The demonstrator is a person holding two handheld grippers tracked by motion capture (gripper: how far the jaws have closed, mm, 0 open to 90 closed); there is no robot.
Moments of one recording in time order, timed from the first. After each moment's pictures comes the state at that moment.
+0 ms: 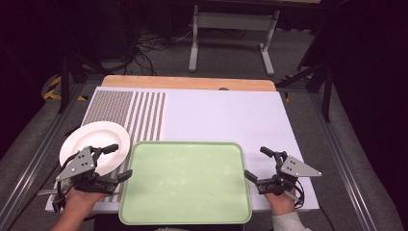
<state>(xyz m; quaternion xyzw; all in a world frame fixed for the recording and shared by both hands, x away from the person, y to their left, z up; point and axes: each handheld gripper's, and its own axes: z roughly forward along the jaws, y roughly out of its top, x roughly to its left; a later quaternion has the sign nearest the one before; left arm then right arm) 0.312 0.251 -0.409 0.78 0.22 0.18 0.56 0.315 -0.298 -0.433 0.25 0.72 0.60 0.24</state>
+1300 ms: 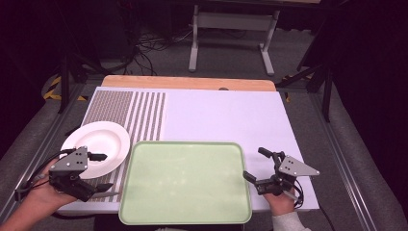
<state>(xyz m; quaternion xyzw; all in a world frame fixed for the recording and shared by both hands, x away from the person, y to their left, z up) 0.314 0.284 -0.379 0.91 0.17 0.10 0.37 0.316 -0.296 -0.434 0.25 0.73 0.60 0.23</state>
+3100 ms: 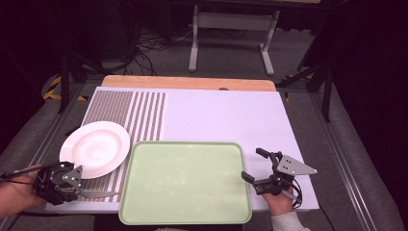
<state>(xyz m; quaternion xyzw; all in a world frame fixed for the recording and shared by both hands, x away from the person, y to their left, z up) 0.327 0.323 -0.418 1.00 0.08 0.03 0.02 0.319 -0.293 -0.437 0.25 0.73 0.60 0.21</state>
